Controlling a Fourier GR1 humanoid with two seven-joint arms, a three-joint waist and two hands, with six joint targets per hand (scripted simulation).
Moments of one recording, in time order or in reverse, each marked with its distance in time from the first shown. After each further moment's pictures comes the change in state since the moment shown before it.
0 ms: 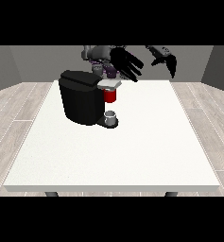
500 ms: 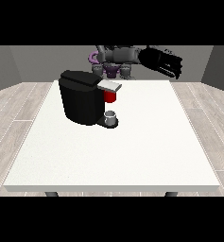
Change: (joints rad) left arm -0.072 0.015 0.007 -0.031 0.025 -0.024 0.035; right arm -0.164 0.097 0.027 0.074 -0.027 -0.017 -0.192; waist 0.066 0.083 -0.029
